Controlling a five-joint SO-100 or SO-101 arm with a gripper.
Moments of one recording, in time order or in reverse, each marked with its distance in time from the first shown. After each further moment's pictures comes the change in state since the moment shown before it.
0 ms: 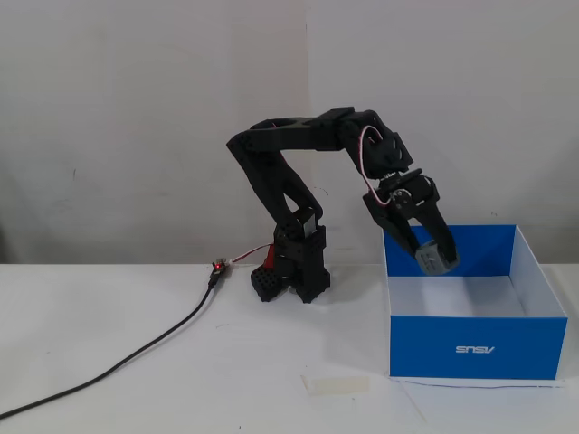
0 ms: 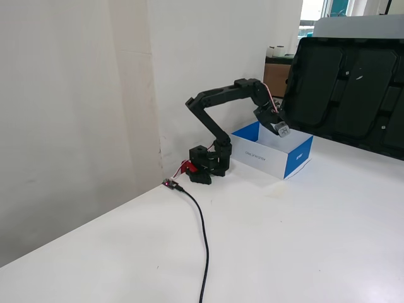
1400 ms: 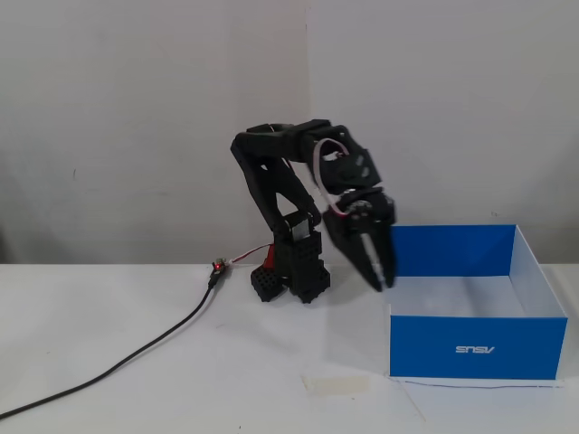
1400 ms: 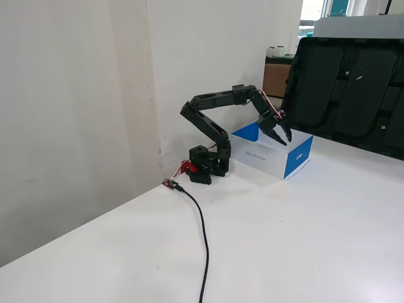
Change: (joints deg) arm 23.3 11.7 9.0 -3.1 -27.9
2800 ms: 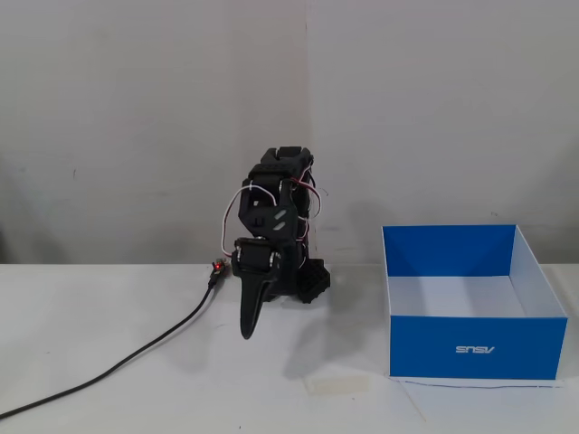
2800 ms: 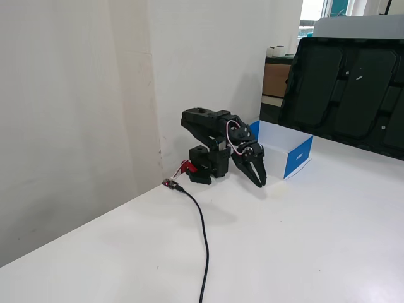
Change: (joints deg) arm 42.7 26.7 35.2 -13.3 11.8
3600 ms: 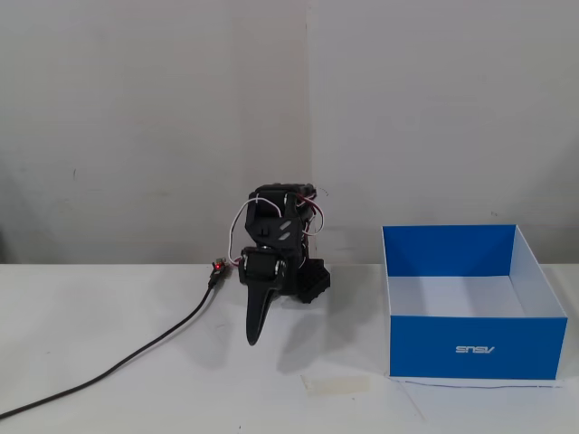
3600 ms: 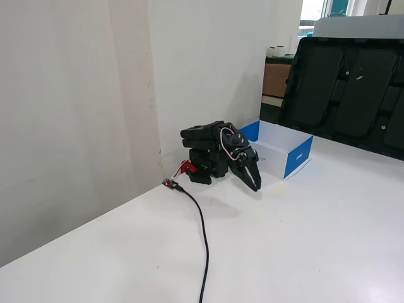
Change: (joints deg) arm -0.2 29.5 14.7 12.1 0.0
